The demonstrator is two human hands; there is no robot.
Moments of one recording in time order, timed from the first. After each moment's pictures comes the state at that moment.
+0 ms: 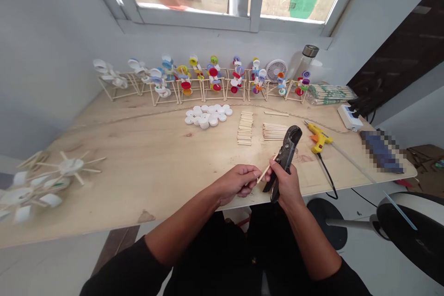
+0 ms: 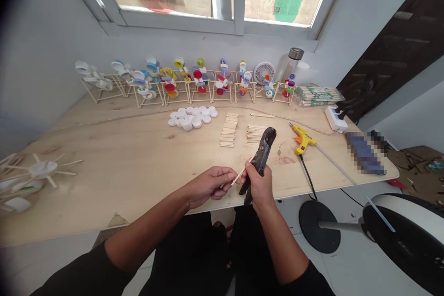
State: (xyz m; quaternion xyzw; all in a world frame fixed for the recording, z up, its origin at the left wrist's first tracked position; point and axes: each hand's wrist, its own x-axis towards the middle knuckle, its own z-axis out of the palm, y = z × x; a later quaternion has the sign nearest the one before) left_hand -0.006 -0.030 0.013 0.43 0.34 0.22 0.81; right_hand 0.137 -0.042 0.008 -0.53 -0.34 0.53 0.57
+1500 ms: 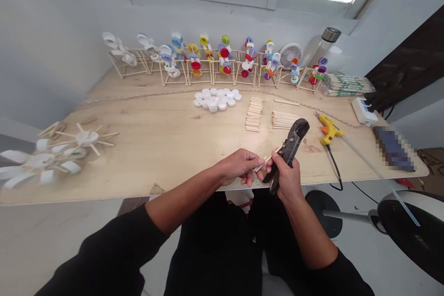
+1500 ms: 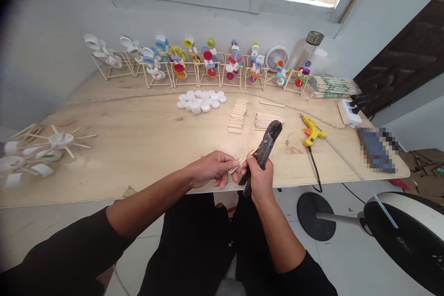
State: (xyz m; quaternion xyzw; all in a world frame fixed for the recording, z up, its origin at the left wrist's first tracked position) left_hand -0.018 -0.032 0.009 0.47 0.38 0.19 0.78; right_hand 0.123 -0.057 0.001 -0.52 -0.32 0.54 0.57
